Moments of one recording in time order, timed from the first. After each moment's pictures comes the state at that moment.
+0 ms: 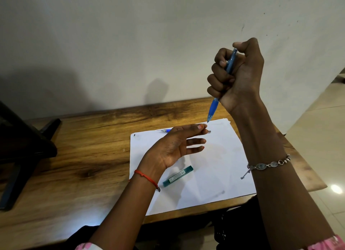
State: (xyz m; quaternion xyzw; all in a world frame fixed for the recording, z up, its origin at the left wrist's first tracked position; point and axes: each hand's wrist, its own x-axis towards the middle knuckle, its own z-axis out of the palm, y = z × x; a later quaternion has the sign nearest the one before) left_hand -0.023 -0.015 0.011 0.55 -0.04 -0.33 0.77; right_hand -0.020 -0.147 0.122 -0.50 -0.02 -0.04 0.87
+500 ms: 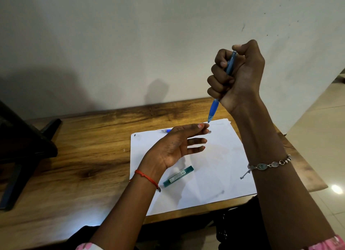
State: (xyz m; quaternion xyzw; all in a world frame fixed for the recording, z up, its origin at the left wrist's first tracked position) left_hand -0.024 -0.014 0.012 0.55 -0.05 -0.34 0.76; right_hand -0.018 -0.148 0.119 -0.50 -0.03 -0.03 0.87
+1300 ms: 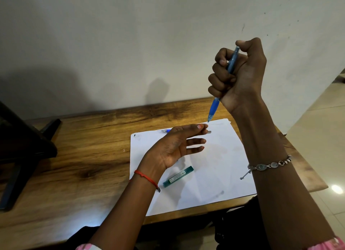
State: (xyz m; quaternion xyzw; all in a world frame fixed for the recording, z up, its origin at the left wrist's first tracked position) left_hand -0.024 -0.015 0.011 0.55 -0.05 -0.33 0.76; right_hand -0.020 -0.149 0.122 -0.49 -0.03 -0.03 0.87
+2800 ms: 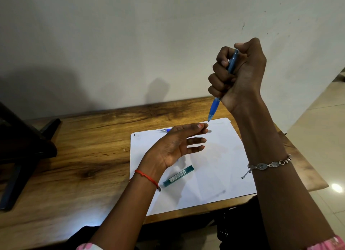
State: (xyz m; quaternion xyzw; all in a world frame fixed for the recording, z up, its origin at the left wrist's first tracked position) left_hand -0.023 -0.015 0.009 0.55 -0.05 -0.33 0.76; right_hand -0.019 -0.147 0.120 -0.49 -0.02 -0.05 0.87
